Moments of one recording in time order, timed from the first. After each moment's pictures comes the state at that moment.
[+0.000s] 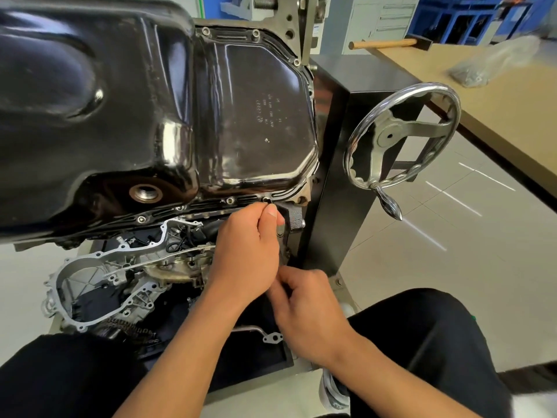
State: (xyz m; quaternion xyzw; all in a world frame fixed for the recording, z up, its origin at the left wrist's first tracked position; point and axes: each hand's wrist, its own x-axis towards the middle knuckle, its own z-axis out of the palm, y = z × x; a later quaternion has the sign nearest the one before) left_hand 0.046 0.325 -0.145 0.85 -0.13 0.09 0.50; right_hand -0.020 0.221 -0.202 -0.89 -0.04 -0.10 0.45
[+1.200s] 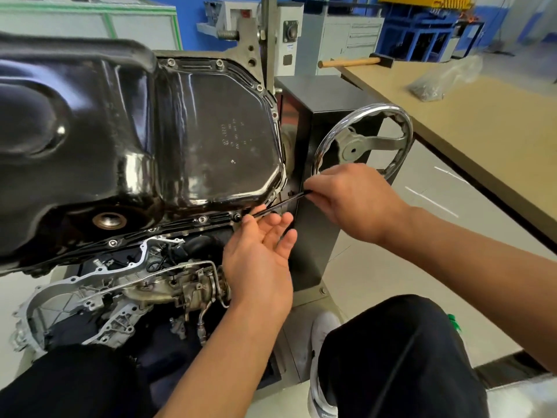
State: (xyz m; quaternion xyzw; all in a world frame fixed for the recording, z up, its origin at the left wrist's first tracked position) left_hand 0.024 0.261 -0.123 0.29 0.14 -0.05 0.95; right_hand 0.041 0.112 -0.066 -0.98 -0.16 -0.14 -0.04
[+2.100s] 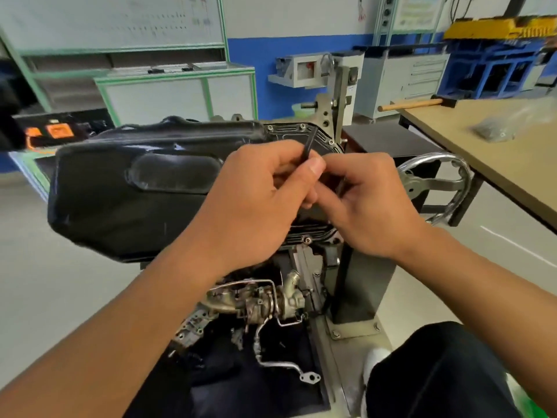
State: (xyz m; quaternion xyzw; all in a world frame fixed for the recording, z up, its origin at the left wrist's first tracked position) left_hand 0.012 0.386 0.021 0.78 -0.36 0.15 0.49; right_hand 0.016 0.209 0.002 -0.82 -0.31 -0.30 0.36
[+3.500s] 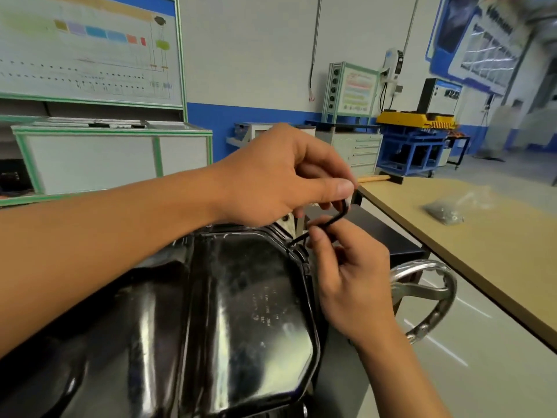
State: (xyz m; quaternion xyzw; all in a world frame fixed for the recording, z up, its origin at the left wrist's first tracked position) left_hand 0.196 0.298 0.095 0.72 -0.53 -0.01 0.45; right_hand 0.138 0.157 -0.023 -0.77 -0.17 -0.48 0.40
